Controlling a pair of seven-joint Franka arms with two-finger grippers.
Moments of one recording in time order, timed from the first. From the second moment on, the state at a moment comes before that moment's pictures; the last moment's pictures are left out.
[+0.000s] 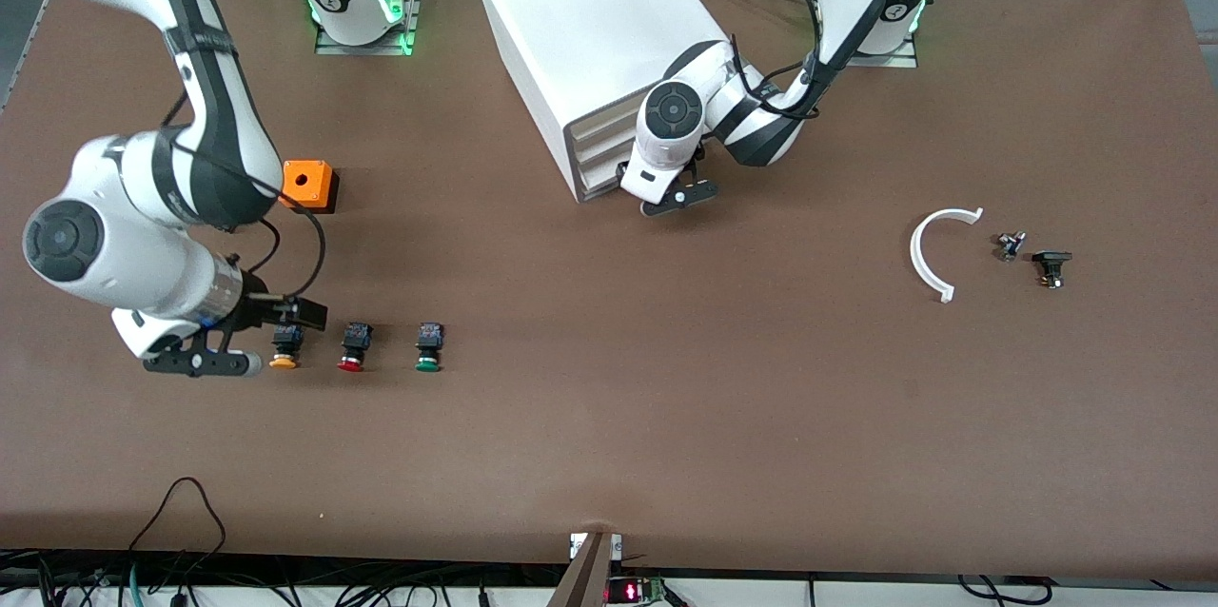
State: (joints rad) left arm -0.41 0.53 -0.42 -1.95 0.00 2.26 -1.14; right arm 0.09 0.44 0.03 -1.55 0.02 1.98 0.15
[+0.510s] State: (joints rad) left arm -0.41 0.53 -0.45 -1.95 0.00 2.26 -1.14; right arm 0.09 0.20 0.03 -1.57 0.02 1.74 0.15
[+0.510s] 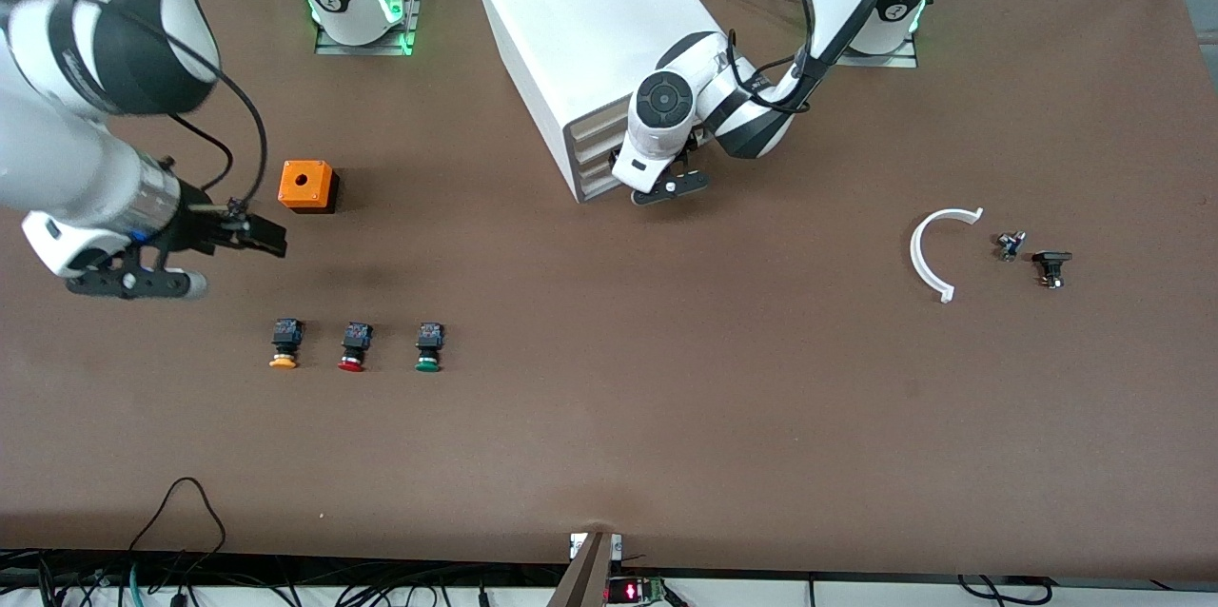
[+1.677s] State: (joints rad) left arm -0.01 0.46 -0.46 -1.63 0.12 1.89 -0.51; right arm -0.05 0.05 0.19 -1.55 0.00 1.64 0.26
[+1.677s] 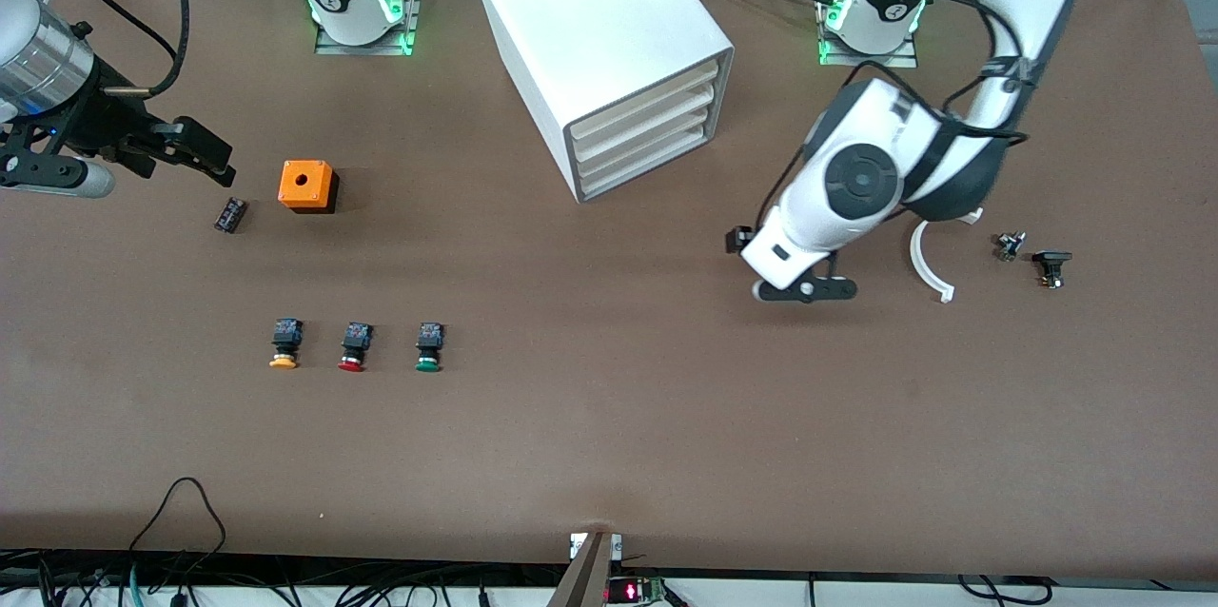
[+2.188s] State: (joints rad) left arm 0.05 0.30 -0.30 -1.60 0.11 1.81 -0.12; right arm -0.06 0.02 0.19 -1.54 -0.02 1.58 0.21
